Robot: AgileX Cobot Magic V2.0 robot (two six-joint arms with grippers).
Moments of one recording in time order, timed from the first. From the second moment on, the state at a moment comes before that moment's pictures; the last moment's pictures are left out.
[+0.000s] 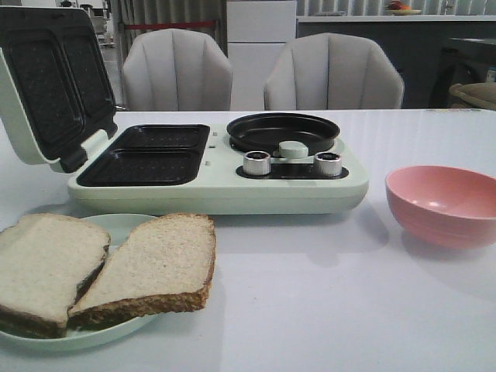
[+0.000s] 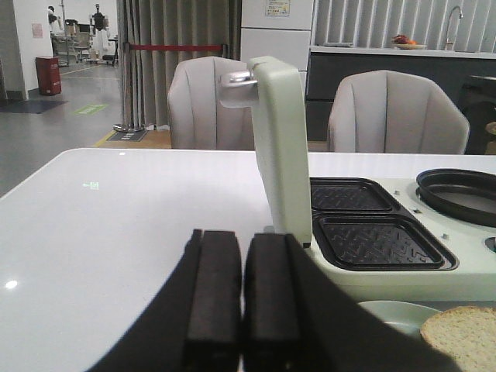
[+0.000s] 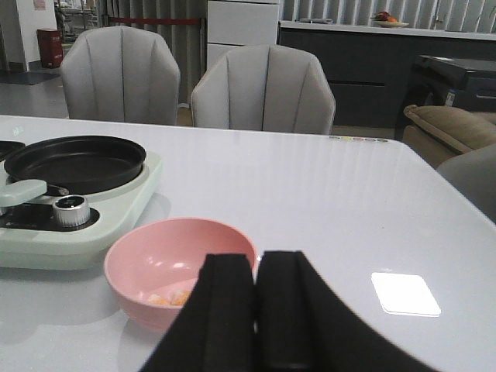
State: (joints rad) left arm -0.09 -0.01 0.01 0.04 0.05 -0.11; right arm 0.02 -0.01 0.03 -0.01 0.04 0.02
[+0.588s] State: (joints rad) left arm -0.09 -0.01 -0.01 -0.03 -0.20 -0.11; right arm 0.02 -0.01 0.03 -0.01 0.04 0.02
